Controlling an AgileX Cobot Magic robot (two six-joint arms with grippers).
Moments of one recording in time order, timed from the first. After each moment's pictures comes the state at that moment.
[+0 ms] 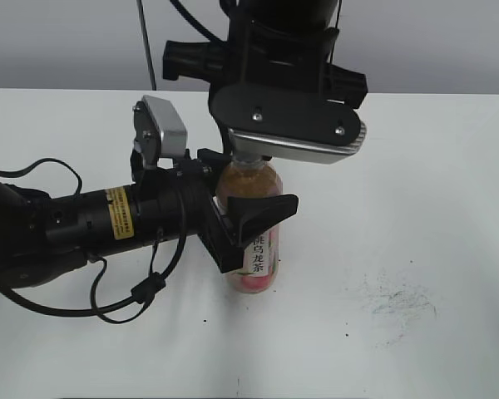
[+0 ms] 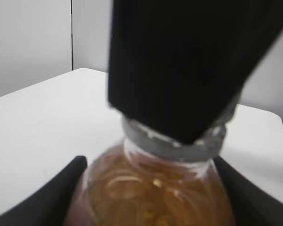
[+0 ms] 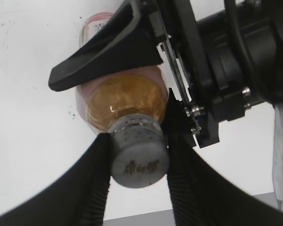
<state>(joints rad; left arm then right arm) -0.52 1.97 -0.70 0.78 -1.19 -0.37 0.79 1.88 -1.73 0.03 1.23 -2.44</state>
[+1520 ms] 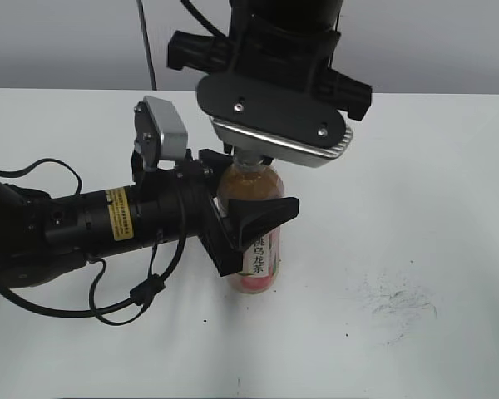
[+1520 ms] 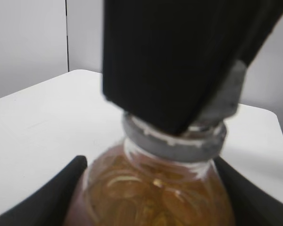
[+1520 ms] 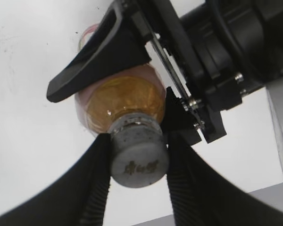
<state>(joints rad) -0.52 1.97 -0.70 0.80 -1.19 -0.36 0.79 1.86 -1.73 0.05 1.23 -2.28</state>
